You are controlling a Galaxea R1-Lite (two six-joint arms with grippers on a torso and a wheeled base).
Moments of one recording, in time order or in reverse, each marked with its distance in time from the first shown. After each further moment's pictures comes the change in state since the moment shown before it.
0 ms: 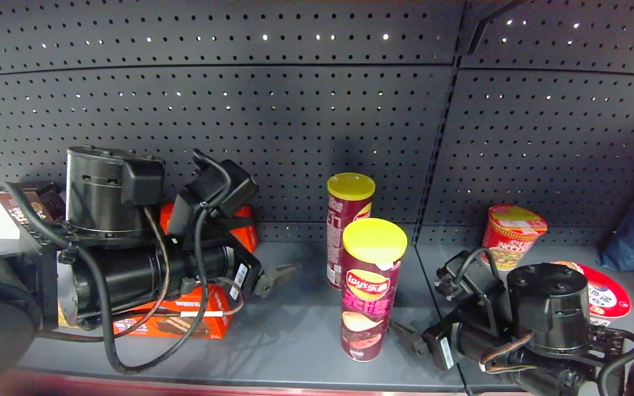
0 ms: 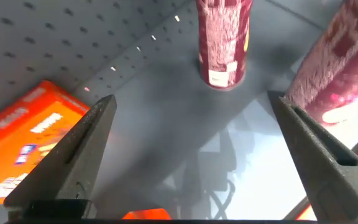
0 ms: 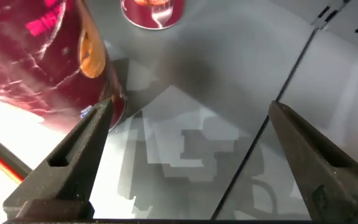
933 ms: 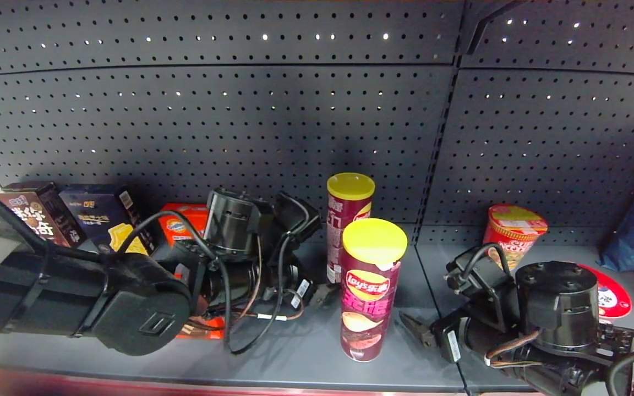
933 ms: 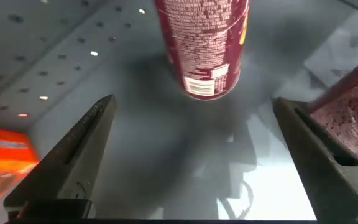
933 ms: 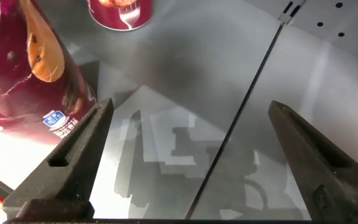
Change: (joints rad) left arm -0.069 0.313 -0.089 -0.125 0.013 -0.027; right arm -0.020 -0.015 0.011 -0.005 -0.066 0.001
